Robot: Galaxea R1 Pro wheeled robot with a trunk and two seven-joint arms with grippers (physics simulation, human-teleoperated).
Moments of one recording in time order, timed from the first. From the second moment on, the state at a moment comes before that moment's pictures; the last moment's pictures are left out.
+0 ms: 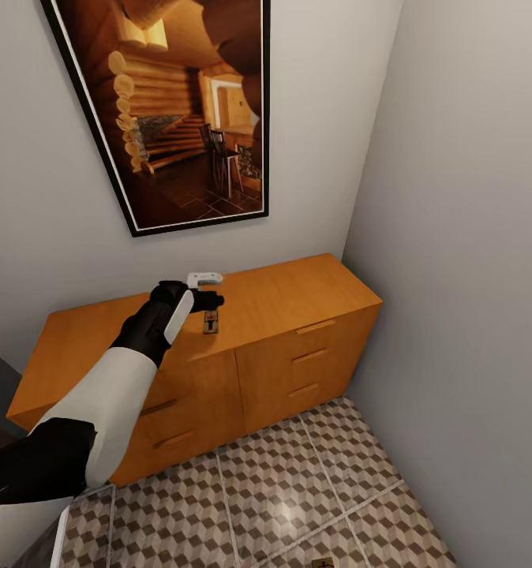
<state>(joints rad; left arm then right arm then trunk) -1.18 -0.08 -0.10 -0.73 0.19 0.75 0.15 -0.20 0.04 0.14 -0.02 0.07 -0.83 0.07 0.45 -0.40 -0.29</state>
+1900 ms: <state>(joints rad) -1.18 -0.08 -0.02 -0.66 0.19 0.70 0.15 -0.20 0.04 0.14 -0.02 0.06 -0.83 0.07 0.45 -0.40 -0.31</state>
